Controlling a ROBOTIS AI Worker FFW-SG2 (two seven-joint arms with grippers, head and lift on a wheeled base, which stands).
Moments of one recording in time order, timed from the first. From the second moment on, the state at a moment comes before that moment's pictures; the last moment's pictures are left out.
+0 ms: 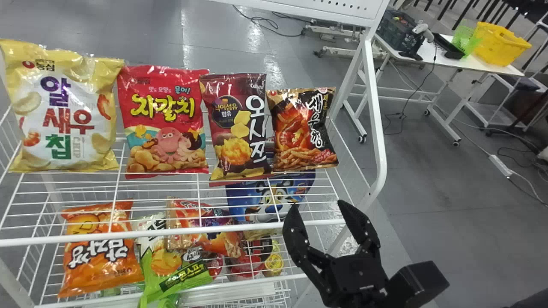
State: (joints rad) left arm 0.66 0.00 0.36 -2.25 0.76 1.57 -0.92; right arm 0.70 -0.21 0.04 -2.14 -0.18 -0.19 -0.05
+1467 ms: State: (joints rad) left arm 0.66 0.00 0.37 -2.25 0.77 1.57 -0.92; right arm 0.44 -0.15 0.05 -2.07 -0.13 0.11 -0.07
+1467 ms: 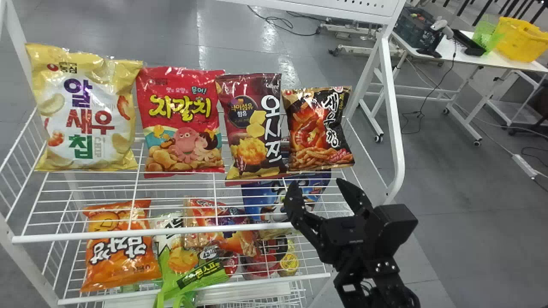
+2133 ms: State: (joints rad) left arm 0.66 0.00 0.37 -2.25 0.77 1.57 -0.92; right arm 0.14 -0.14 0.04 -1.84 -0.10 0.18 -0.08
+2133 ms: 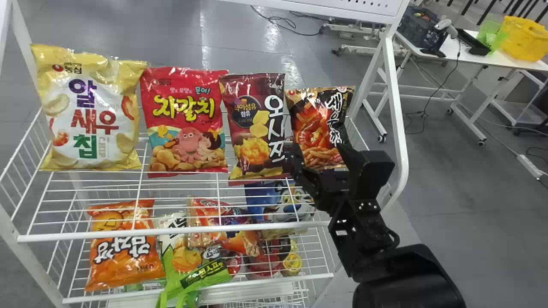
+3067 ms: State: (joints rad) left arm 0.64 0.00 0.36 -2.23 0.76 1.57 -0.91; right arm -0.09 -0.14 0.01 -1.58 -0.08 0.19 -0.08
